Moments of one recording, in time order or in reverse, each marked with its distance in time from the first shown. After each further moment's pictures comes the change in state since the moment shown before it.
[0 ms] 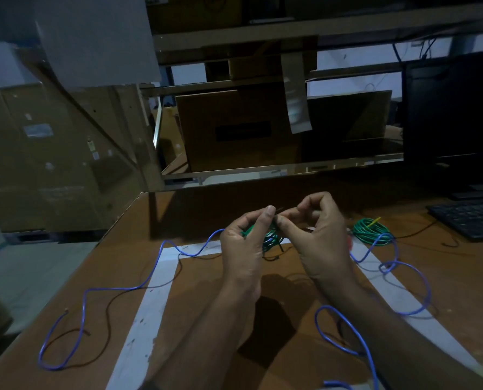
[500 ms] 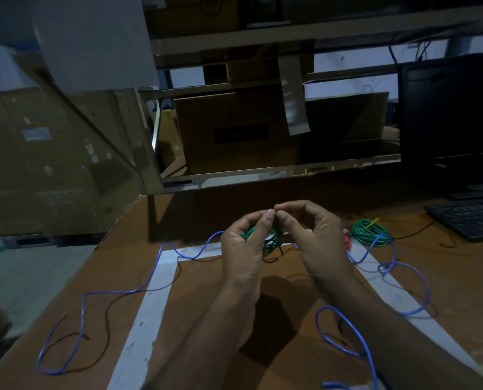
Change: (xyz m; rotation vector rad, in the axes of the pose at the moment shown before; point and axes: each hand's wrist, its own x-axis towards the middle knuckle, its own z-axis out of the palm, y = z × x) left_hand -0.001 -0.001 0.000 0.053 -0.044 0.025; right_hand 0.007 0.007 -0.001 0.048 -0.088 0.032
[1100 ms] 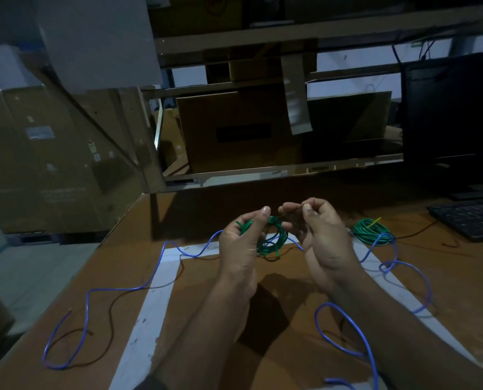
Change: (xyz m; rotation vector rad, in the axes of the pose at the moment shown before) left_hand 0.012 -0.004 -0.006 -0.082 0.048 -0.129; right_hand 0.006 -0.008 0.004 0.489 0.103 0.299
